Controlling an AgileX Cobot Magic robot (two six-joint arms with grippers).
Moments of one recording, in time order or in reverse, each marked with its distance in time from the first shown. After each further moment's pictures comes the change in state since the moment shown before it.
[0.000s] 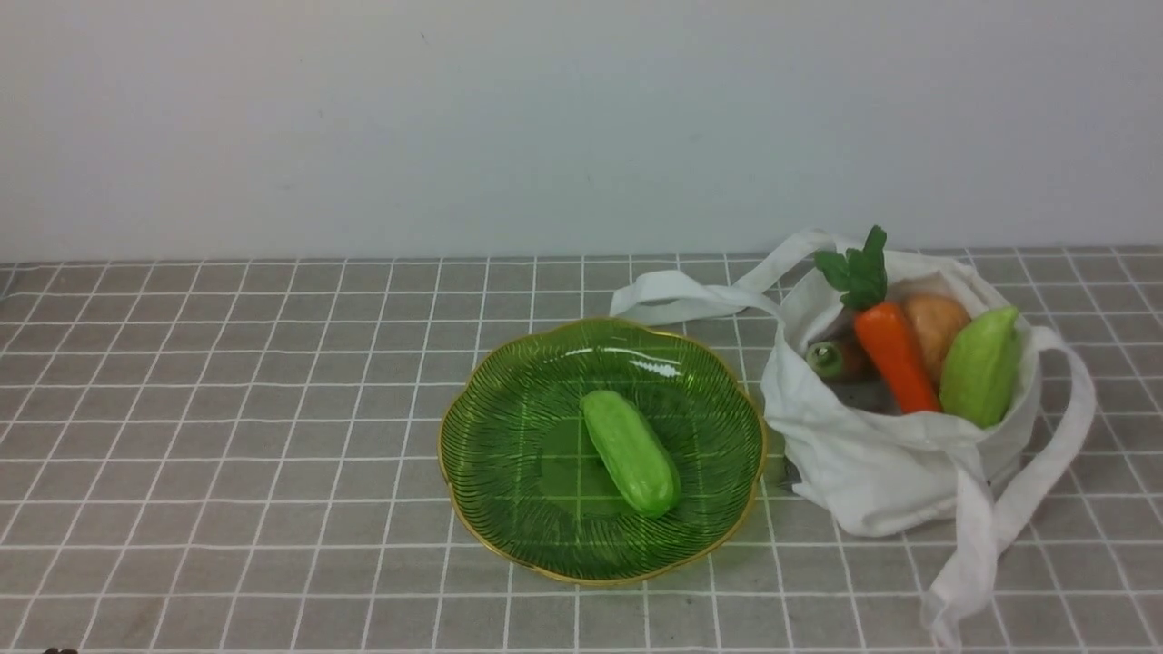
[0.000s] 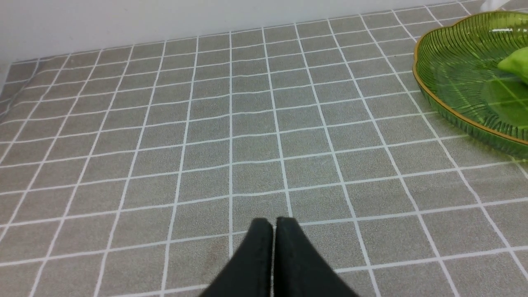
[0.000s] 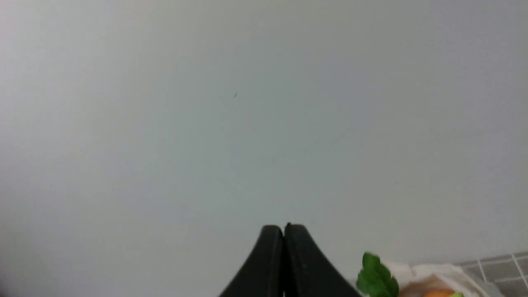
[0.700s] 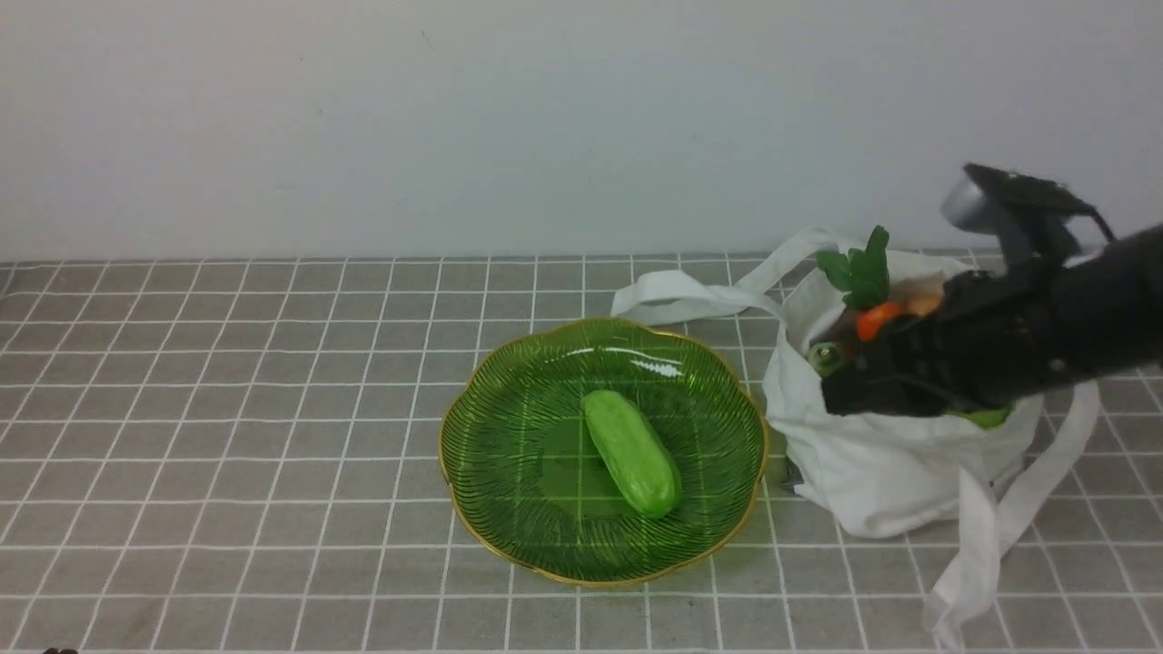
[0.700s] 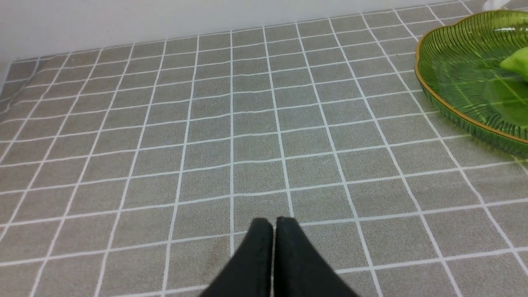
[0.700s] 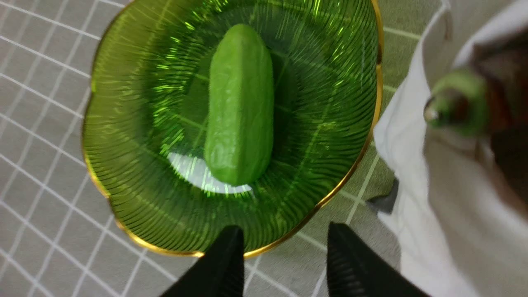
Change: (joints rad) right arm 0.203 1.261 -0.558 -0.135 0.420 -0.143; left arm 0.000 0.000 0.000 0.000 0.000 0.000
